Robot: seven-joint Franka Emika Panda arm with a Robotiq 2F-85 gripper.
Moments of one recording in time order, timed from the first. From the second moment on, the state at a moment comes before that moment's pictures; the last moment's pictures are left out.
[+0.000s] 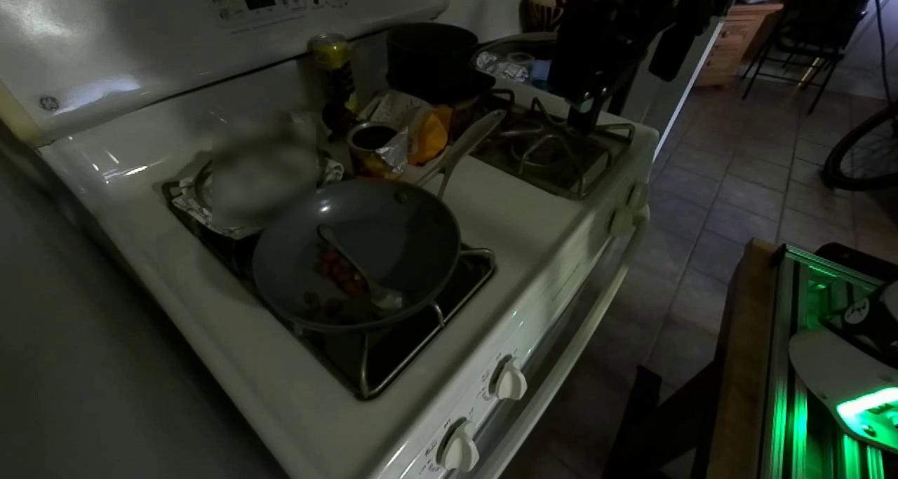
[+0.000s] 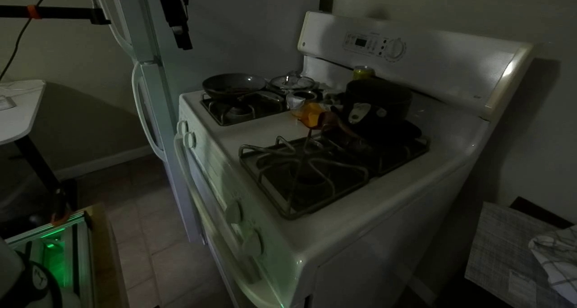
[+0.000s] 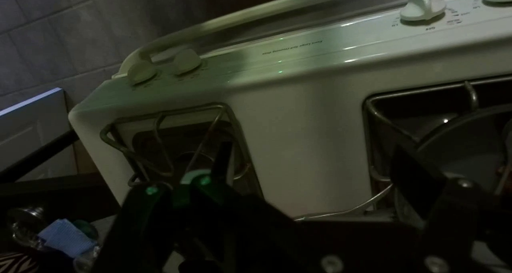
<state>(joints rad) 0.00 -0.40 0.55 -2.18 -0.09 1.75 0.84</state>
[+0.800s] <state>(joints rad) 0.11 -0.34 0.42 -2.18 -0.07 1.93 0.75</state>
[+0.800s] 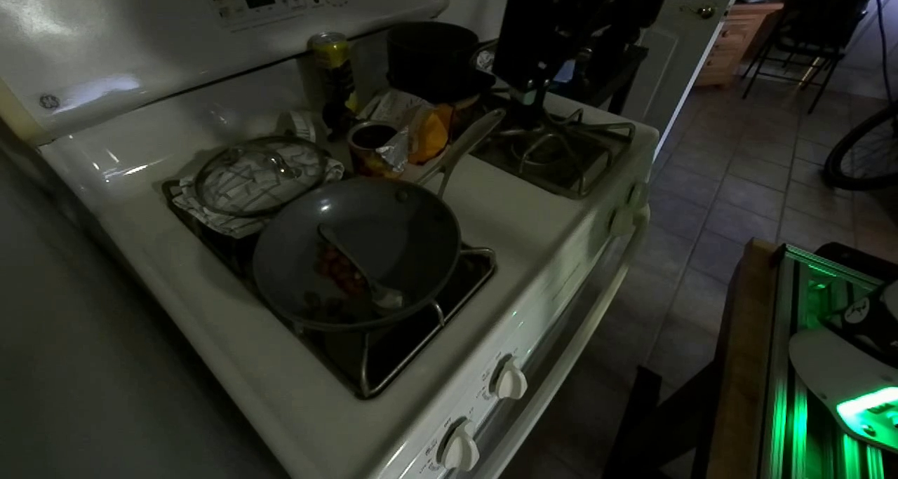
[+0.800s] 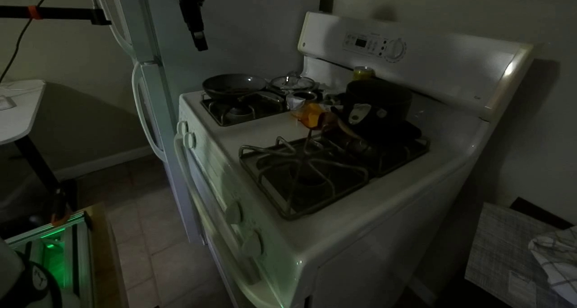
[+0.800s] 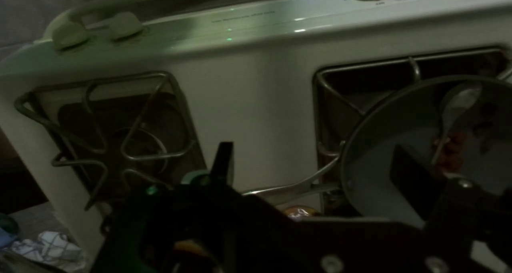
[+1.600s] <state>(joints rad) 0.15 -0.05 0.37 -2.09 0.06 2.06 0.69</state>
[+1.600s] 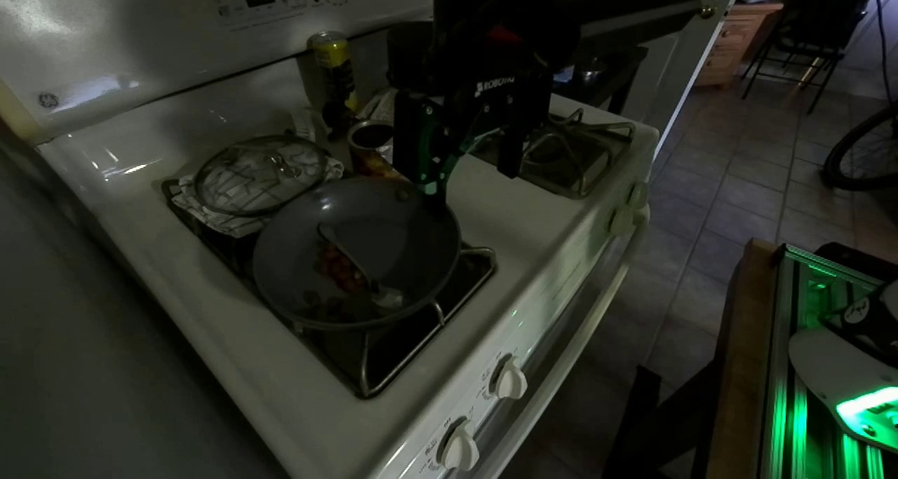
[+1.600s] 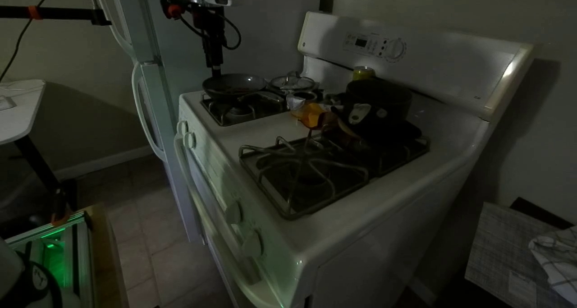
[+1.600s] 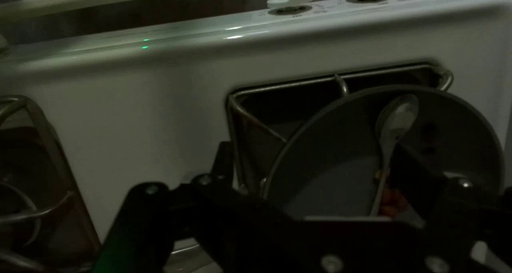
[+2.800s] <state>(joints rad) 0.28 0.19 0.29 -2.00 0.19 2.42 0.56</state>
